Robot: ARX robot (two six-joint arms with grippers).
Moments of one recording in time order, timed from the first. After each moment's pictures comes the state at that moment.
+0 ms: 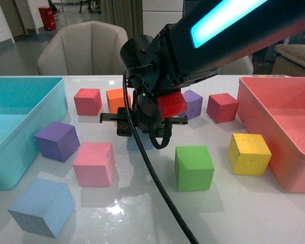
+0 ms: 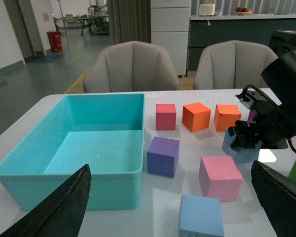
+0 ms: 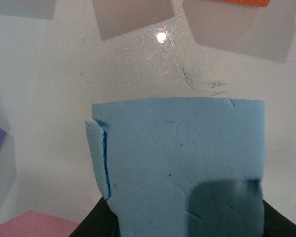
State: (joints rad) left arm 0.00 0.01 0.01 0.00 0.00 0.00; right arm 0.51 2.56 1.99 -0.36 0.03 0.40
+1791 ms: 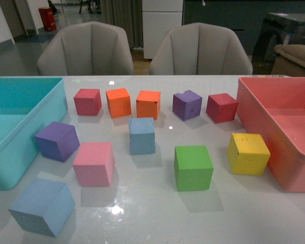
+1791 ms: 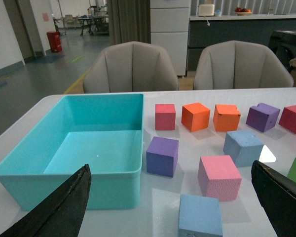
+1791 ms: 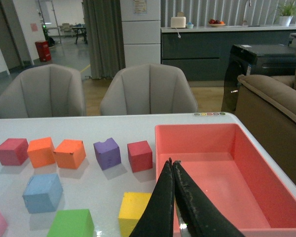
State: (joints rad) left arm 0.00 0.01 0.01 0.00 0.00 0.00; right arm 0.18 0.62 0.25 0.40 0.19 0.01
